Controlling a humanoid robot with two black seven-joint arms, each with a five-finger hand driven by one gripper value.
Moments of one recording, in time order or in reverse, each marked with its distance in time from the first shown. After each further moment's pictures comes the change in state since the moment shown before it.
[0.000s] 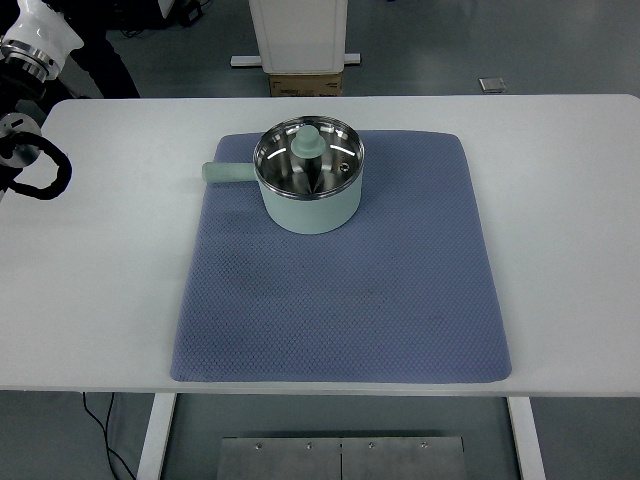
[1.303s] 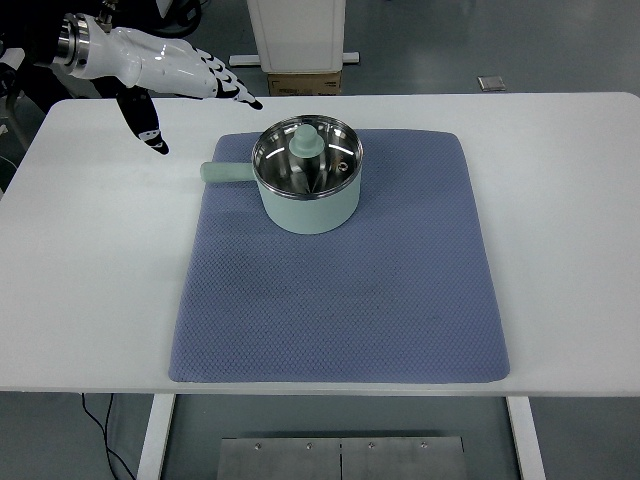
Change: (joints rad) left arm -0.437 0.108 0.302 -0.221 1.788 -0.151 0.000; right arm 0.000 0.000 0.000 0.000 0.000 0.000 0.000
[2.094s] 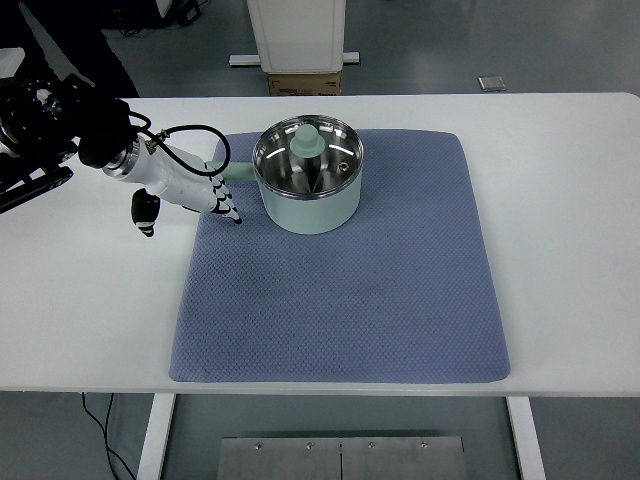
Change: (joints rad) left arm 0.201 -0.117 0.017 0.021 0.418 0.012 0.000; right arm 0.000 0.000 0.000 -0.001 0.000 0.000 0.000
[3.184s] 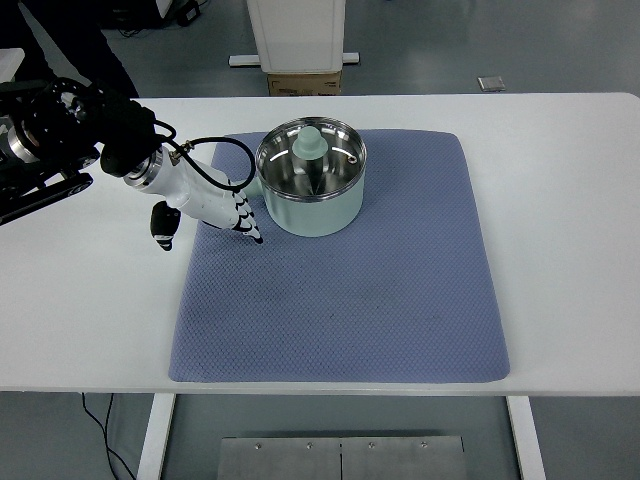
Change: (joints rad) left arm -0.002 0.000 -0.049 -0.106 0.024 -0.091 0.000; right arm 0.000 0.000 0.000 0.002 0.000 0.000 0.000
